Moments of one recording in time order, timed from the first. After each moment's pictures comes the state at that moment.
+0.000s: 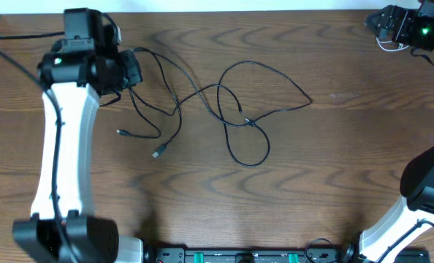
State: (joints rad) left arm 0.06 1.61 1.66 -1.07 0.17 -0.24; right arm -0.30 1.98 1.93 -0.79 -0.62 0.02
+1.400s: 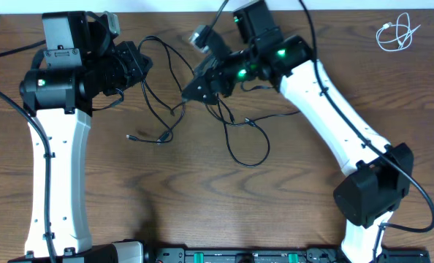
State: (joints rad) left arm 0.06 1.50 1.66 -1.02 0.47 -0.44; right arm 0.55 1.99 1.93 -0.78 -0.85 -0.14
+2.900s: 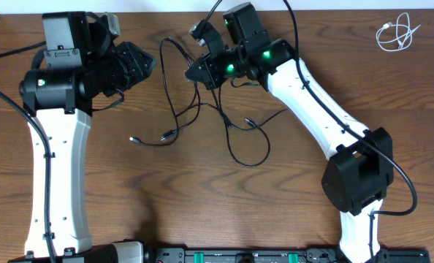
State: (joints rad) left arm 0.06 1.50 1.66 -1.03 0.47 -0.44; right arm 0.55 2.10 1.93 -0.63 -0.69 0.10
